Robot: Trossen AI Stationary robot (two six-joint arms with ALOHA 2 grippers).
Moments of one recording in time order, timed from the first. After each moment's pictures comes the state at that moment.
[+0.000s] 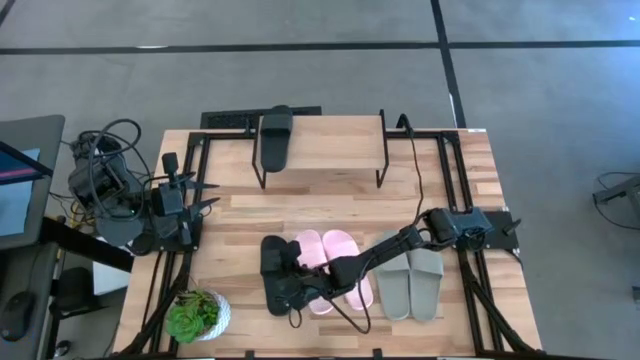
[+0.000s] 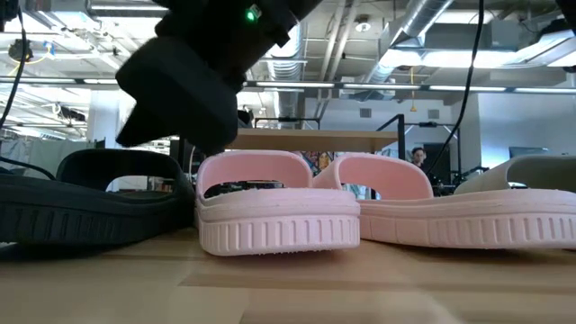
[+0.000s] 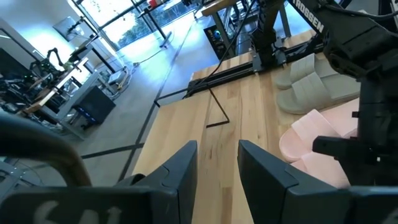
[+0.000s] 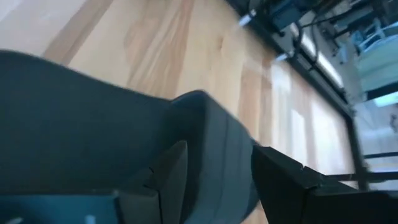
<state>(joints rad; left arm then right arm) -0.85 0.92 1.39 -1.18 -1.09 -0.19 0.40 2.35 1.82 -0.23 0.57 -0.40</state>
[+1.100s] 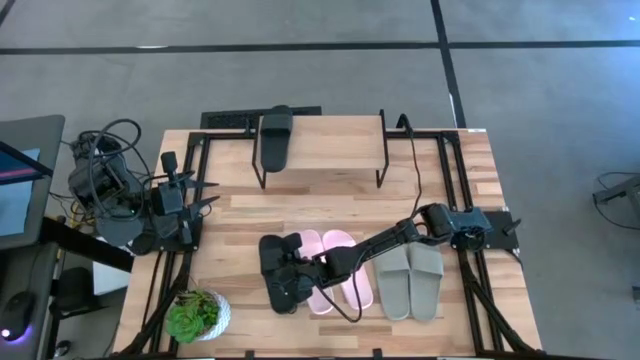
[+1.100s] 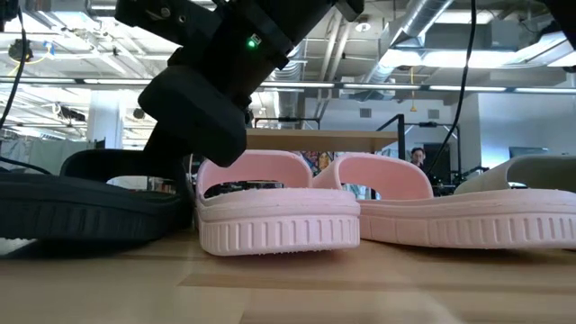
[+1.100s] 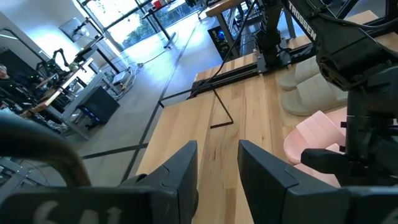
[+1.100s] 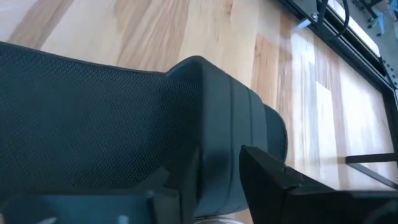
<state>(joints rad) -0.85 0.92 1.39 -1.18 -1.11 -0.19 0.34 2.35 1.82 -0.31 0.47 -0.32</state>
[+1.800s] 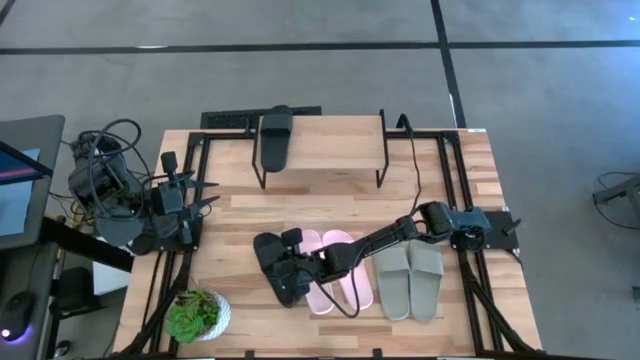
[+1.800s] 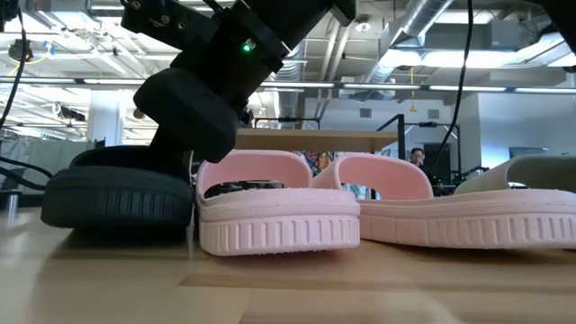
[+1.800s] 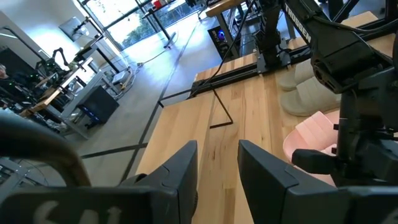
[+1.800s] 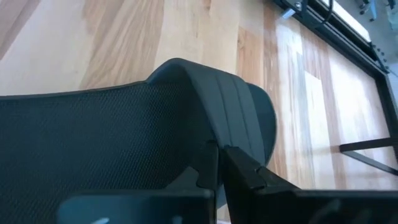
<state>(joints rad) -0.85 0.92 1.39 -1.18 -1.11 -0.19 0.32 2.34 1.82 -0.30 0.49 -0.27</state>
